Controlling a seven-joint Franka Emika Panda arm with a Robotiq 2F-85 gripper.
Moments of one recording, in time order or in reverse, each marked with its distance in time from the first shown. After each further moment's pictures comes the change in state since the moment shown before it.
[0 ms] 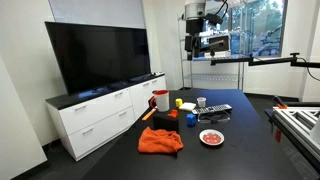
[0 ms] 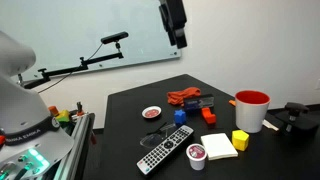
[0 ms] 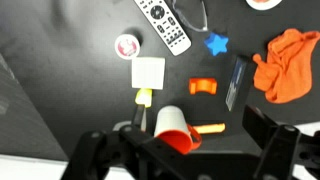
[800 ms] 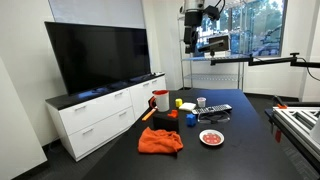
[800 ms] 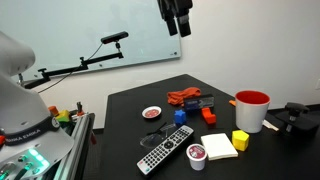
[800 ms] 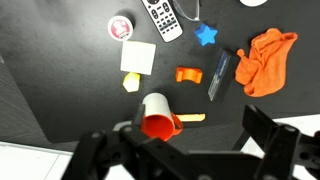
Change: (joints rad) arm 0.022 -0.019 -0.036 0.038 0.079 -0.033 -0.175
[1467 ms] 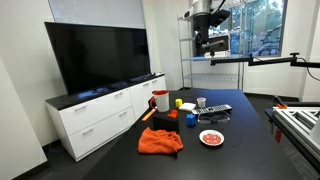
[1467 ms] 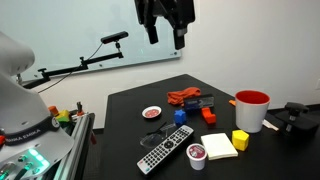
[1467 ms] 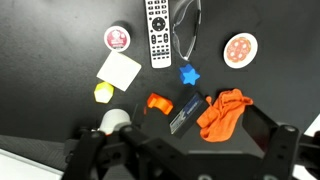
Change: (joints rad) arm 0.016 0.007 -0.136 0.015 0.092 -0.160 -0.584
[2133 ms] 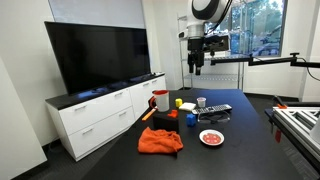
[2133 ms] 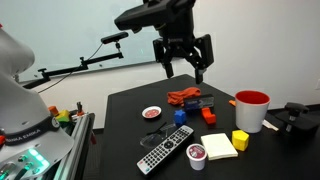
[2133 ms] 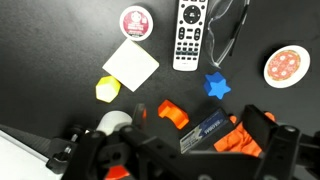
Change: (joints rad) arm 0.007 0.179 0.037 -0.081 -0.002 0.310 -0.128
